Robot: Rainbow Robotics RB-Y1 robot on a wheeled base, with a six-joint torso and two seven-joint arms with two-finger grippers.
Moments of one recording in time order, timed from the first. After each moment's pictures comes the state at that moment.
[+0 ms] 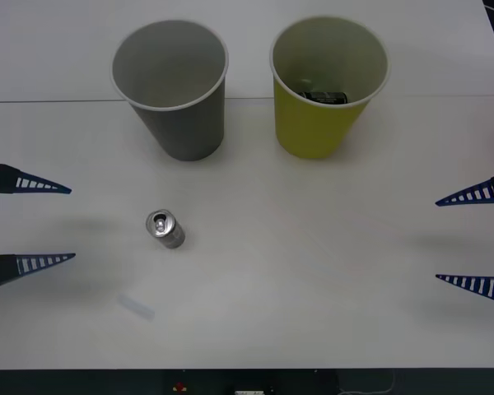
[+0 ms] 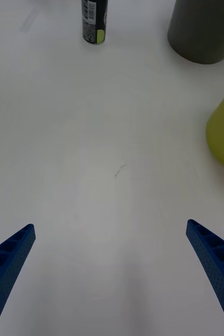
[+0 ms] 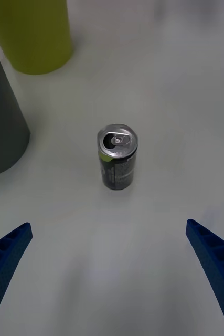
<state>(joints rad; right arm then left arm) 0.26 -1.13 -0.26 -2.01 1.31 -1.13 -0.09 0.00 1.06 0.10 -1.56 -1.13 -1.26 -0.12</state>
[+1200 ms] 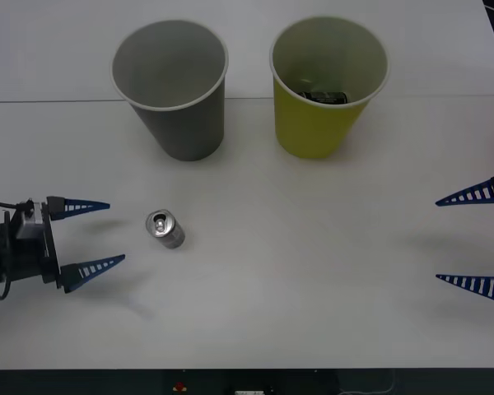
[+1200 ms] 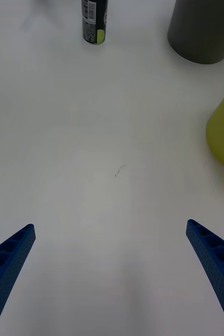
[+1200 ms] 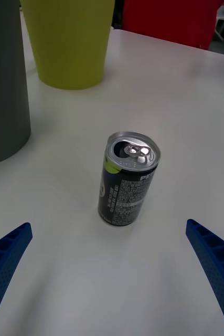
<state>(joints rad) 0.26 -1.13 -0.26 -2.01 1.31 -1.13 -0.09 -0.12 0.88 -0.20 -1.18 -0.82 -1.15 -0.39</state>
